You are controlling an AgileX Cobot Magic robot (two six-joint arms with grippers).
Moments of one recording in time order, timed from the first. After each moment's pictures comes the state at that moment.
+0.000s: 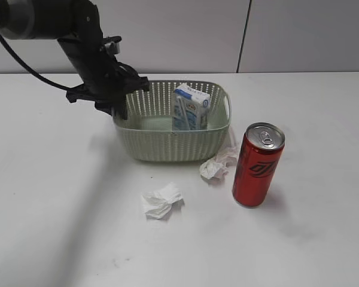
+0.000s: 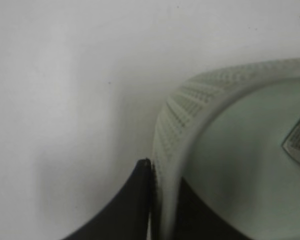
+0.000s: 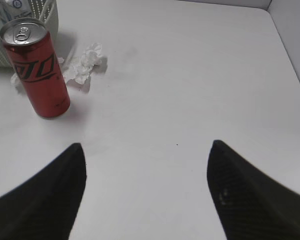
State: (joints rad) left arm -0.41 2.21 -1.72 -0.14 0.86 -0.33; right arm 0.05 0.00 -0.42 0.07 0.94 -0.11
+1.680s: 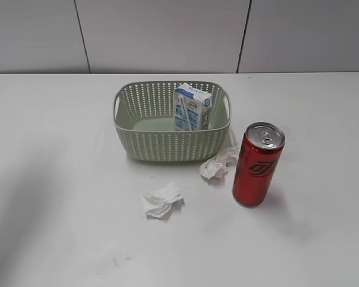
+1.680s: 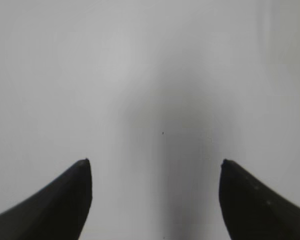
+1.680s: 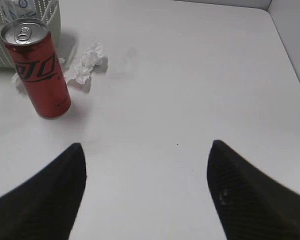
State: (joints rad) left arm -0.08 1.57 -1.31 -0.05 1.19 0.03; right arm 0.05 0.00 -0.42 0.07 0.94 -0.11
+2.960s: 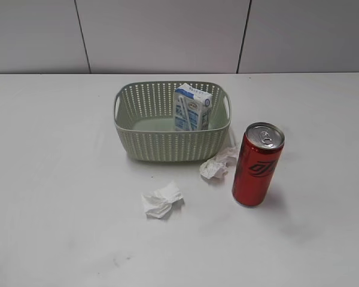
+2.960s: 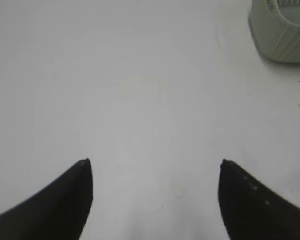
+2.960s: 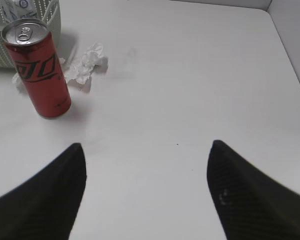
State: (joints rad) left arm -0.08 0.40 -0.54 -0.06 0.96 0.04; right arm 0.05 0.00 -0.42 0.07 0.94 -0.11
